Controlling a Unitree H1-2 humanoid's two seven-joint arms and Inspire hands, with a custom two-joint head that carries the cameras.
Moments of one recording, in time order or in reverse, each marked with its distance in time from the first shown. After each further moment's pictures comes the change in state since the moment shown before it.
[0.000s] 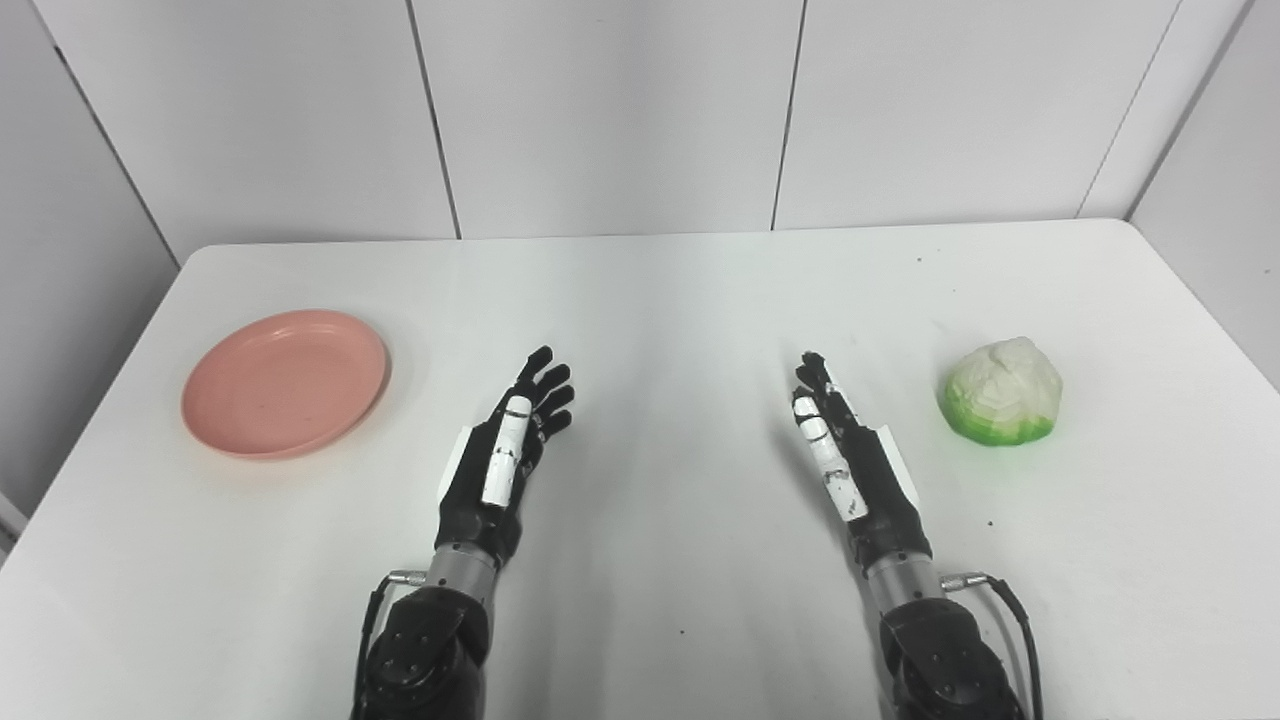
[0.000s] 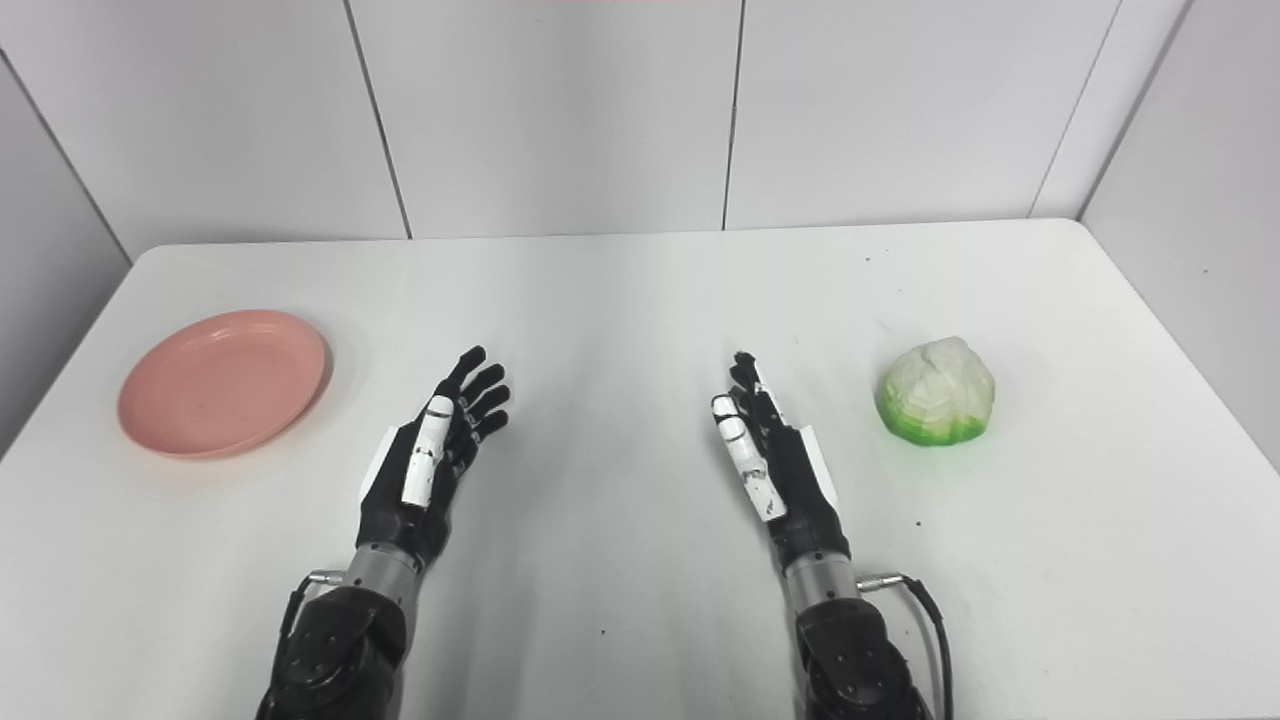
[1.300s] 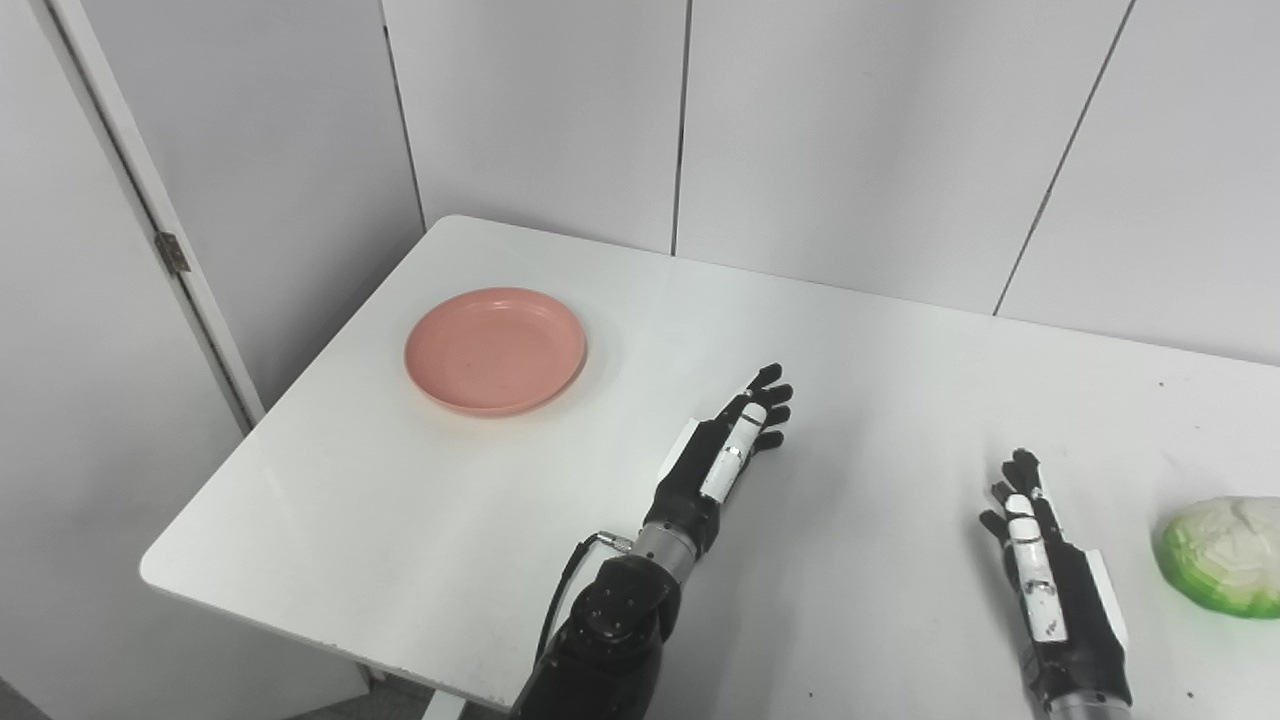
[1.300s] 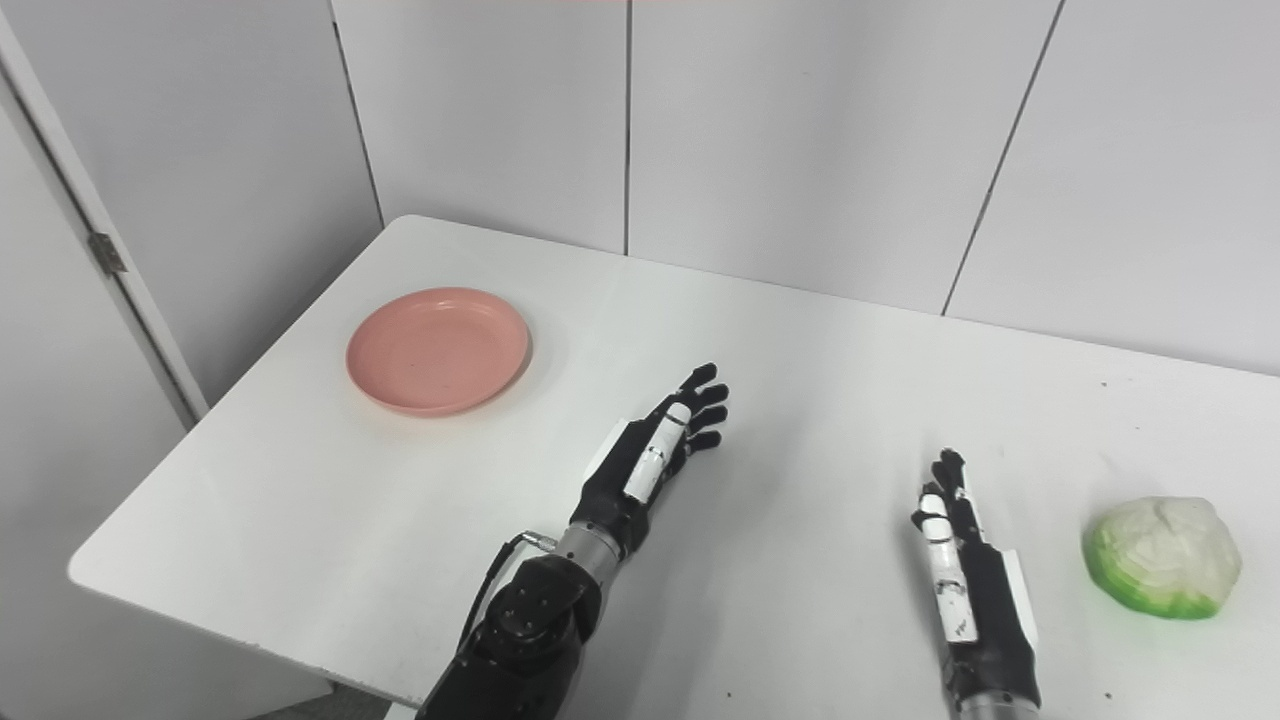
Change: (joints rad) left arm -0.101 -0.069 -0.039 0.191 0.075 -0.110 0.058; right arm -0.004 -0.057 -0.034 0.019 0.118 -0.020 0.084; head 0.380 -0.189
